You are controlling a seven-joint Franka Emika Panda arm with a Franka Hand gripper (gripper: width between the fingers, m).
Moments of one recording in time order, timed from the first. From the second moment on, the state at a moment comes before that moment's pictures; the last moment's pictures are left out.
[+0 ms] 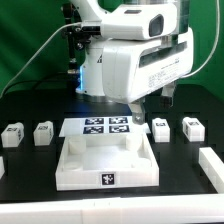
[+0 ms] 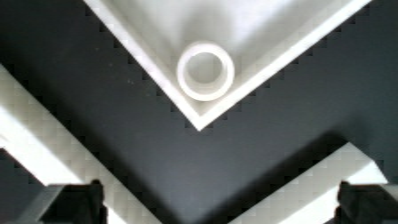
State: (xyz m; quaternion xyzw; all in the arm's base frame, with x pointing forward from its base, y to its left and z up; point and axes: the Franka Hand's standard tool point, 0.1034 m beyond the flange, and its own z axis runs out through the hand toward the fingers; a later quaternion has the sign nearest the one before) arm 0.566 0.055 0.115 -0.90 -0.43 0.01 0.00
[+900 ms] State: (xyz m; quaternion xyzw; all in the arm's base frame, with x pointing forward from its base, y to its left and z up) arm 0.538 0.041 0.103 -0.89 -0.46 0.02 0.00
